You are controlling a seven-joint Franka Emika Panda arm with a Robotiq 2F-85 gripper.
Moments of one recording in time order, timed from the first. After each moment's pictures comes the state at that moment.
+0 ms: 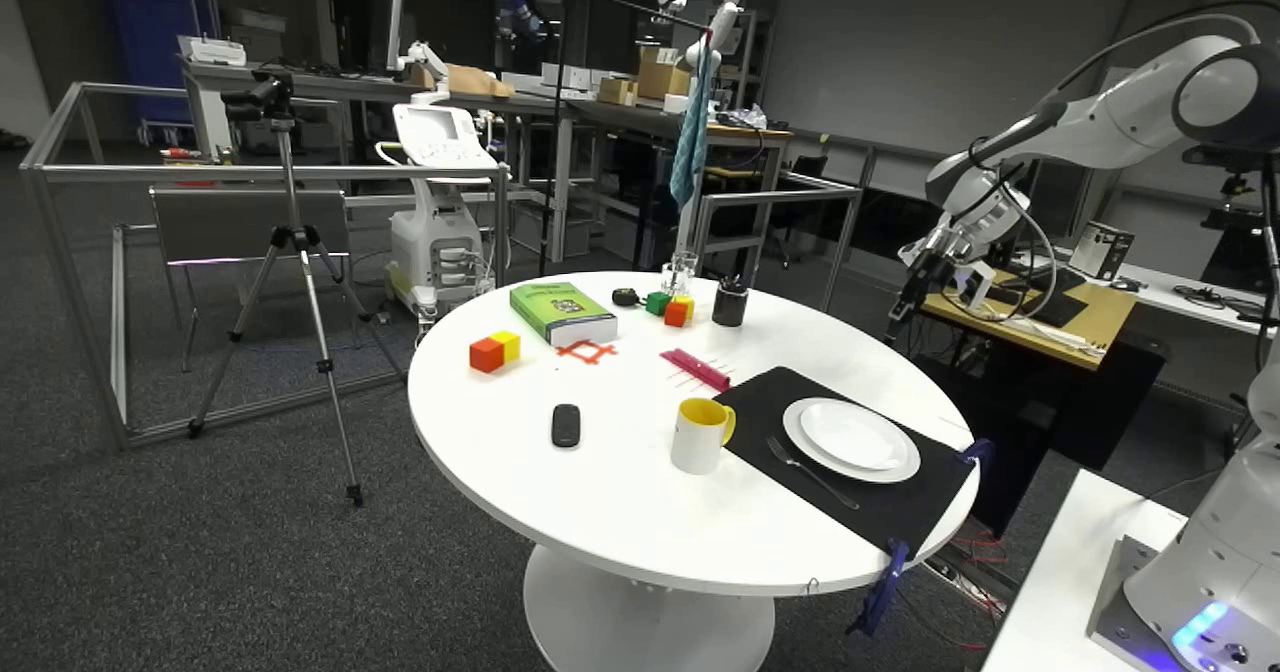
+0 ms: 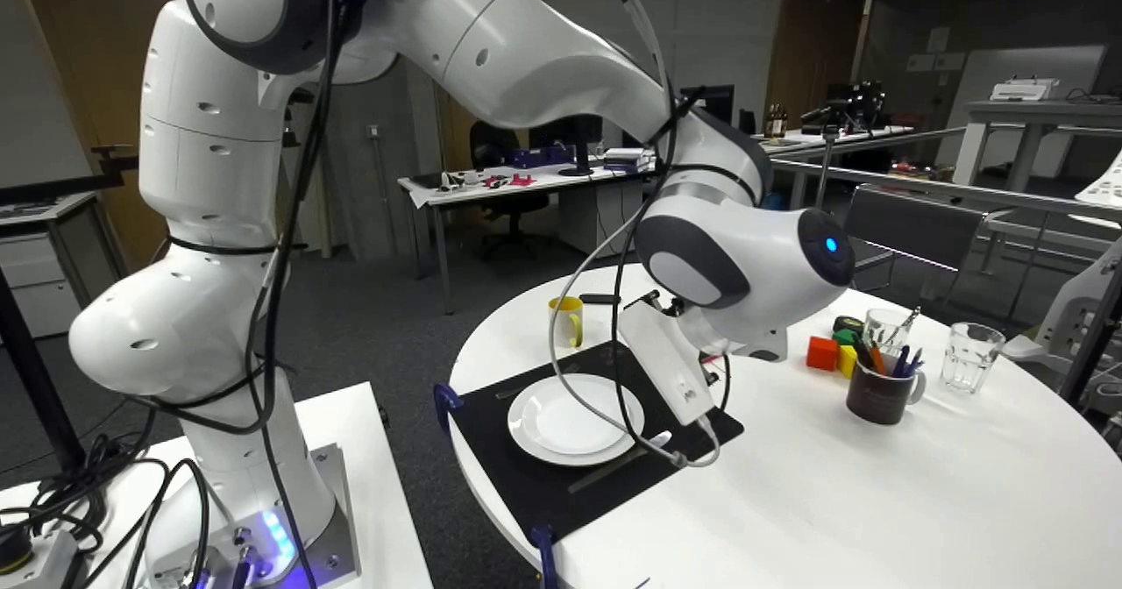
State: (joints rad) arm -0.41 0.34 -0.17 -1.98 0.71 1.79 -1.11
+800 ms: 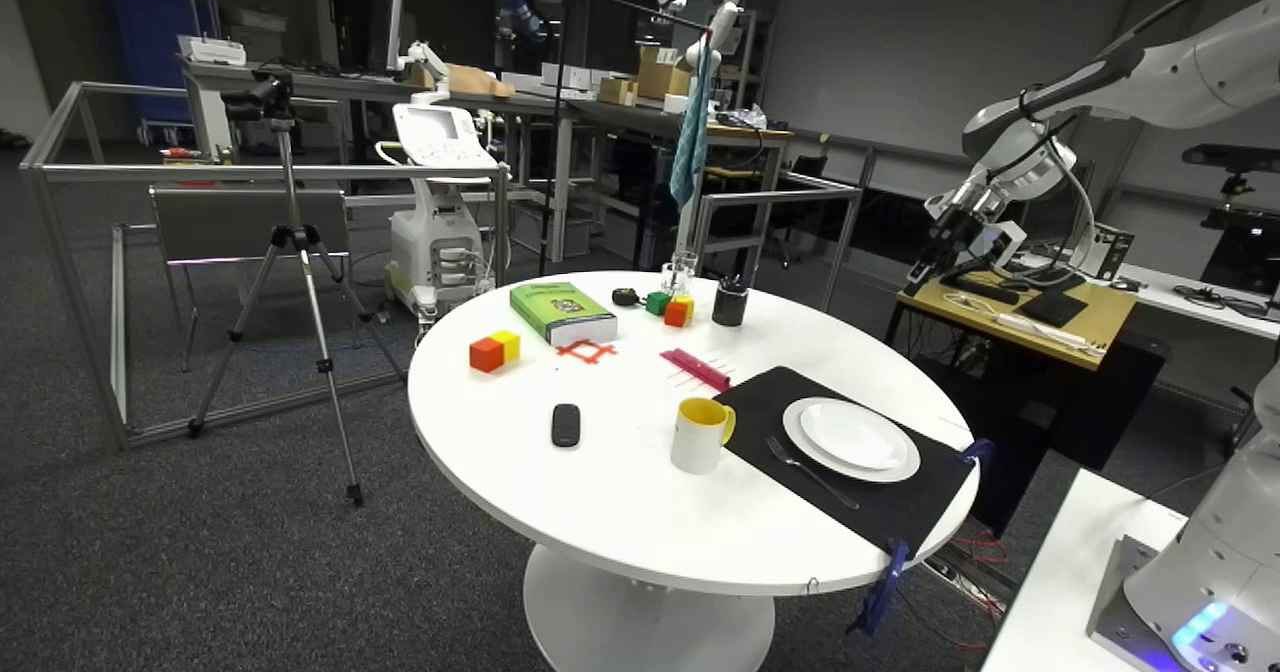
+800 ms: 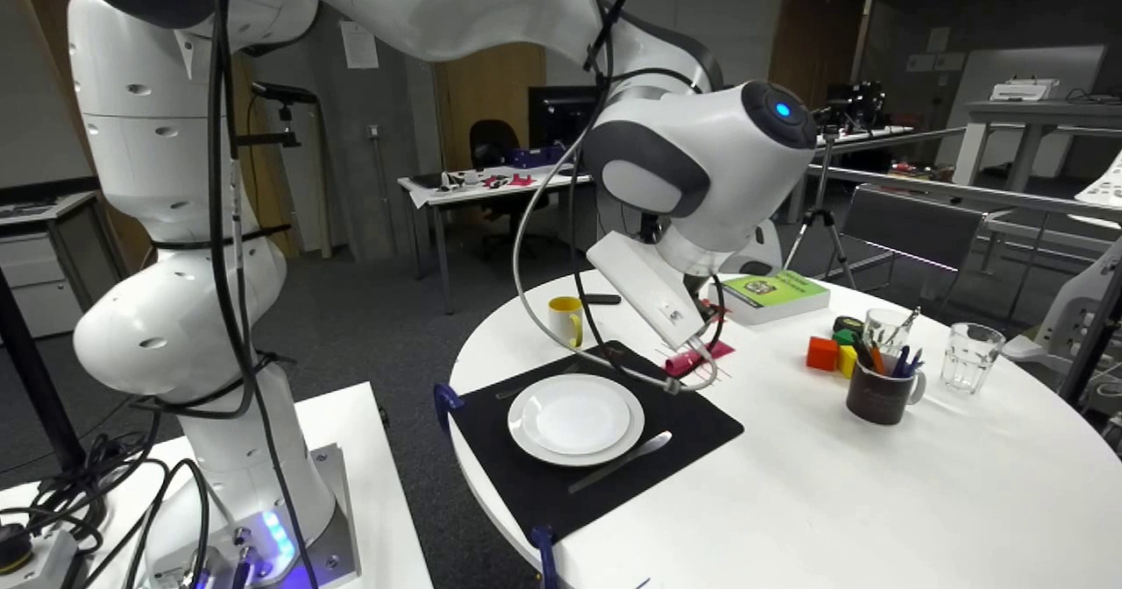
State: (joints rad) arm -0.35 0.09 -0.20 -2.09 0.64 1.88 -1.06
